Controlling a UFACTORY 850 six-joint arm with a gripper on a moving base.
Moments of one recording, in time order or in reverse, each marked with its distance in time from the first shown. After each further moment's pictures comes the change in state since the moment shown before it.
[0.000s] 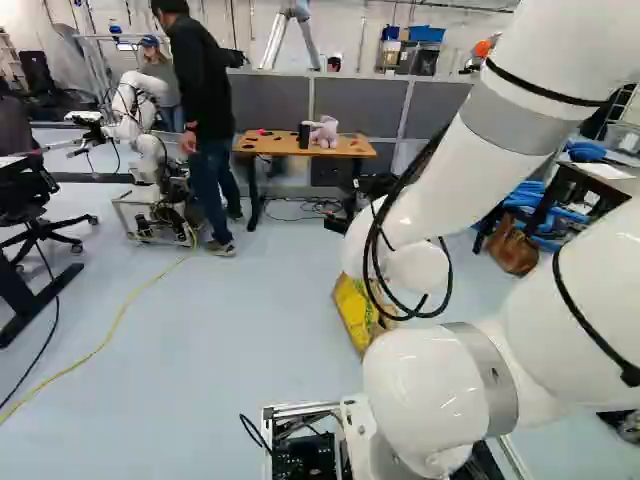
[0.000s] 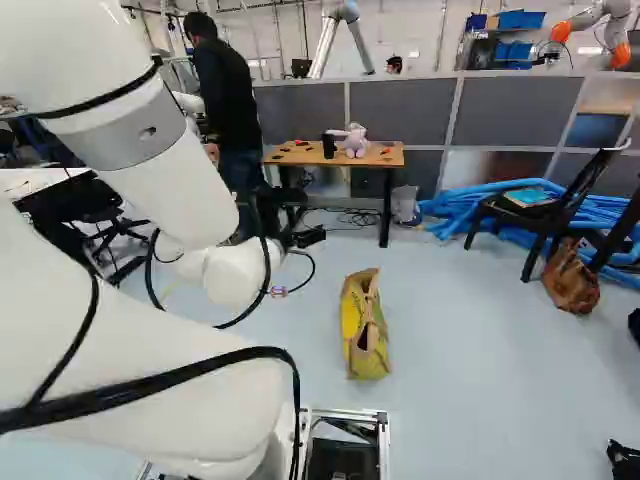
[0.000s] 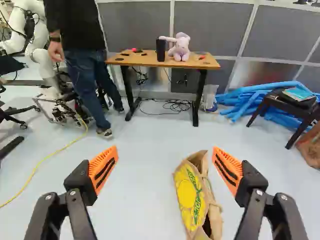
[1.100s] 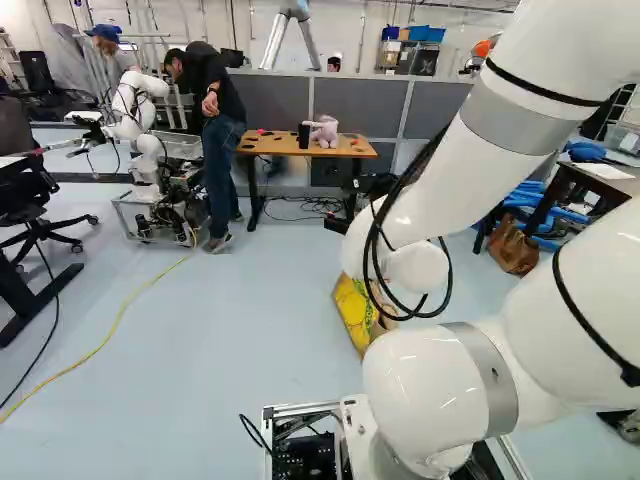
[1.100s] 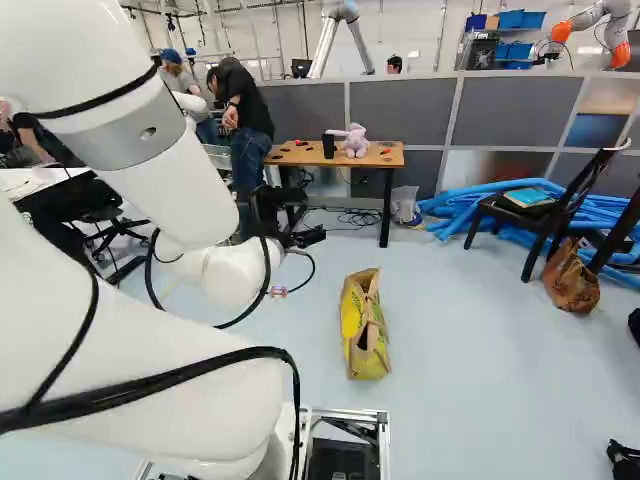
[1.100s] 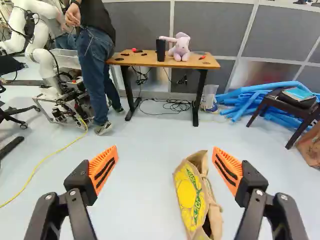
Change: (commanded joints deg) arm 0.0 0.0 0.0 0.0 0.0 0.0
